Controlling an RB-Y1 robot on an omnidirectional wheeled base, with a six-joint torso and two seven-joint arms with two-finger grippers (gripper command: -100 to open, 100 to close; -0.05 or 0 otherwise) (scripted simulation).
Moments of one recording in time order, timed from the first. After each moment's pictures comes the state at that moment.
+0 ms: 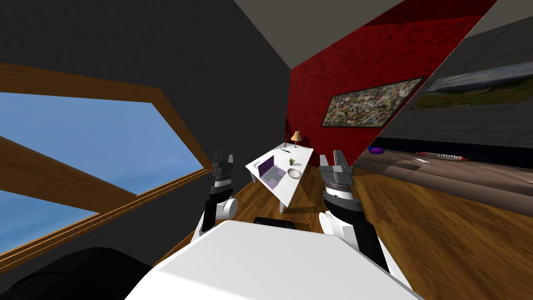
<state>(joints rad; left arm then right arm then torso) 0.45 -0.04 0.00 -2.33 0.07 -0.47 -0.09 0.51 -0.02 0.06 -2.40 0.00 -0.44 0.06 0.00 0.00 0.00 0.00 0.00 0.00</state>
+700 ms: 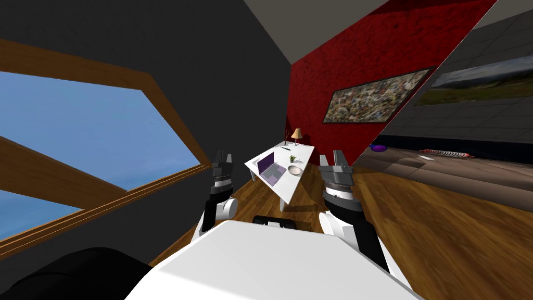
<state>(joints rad) 0.45 -0.04 0.00 -2.33 0.07 -0.47 -0.09 0.51 -0.02 0.06 -2.40 0.00 -0.44 0.06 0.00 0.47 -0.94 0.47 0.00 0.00</state>
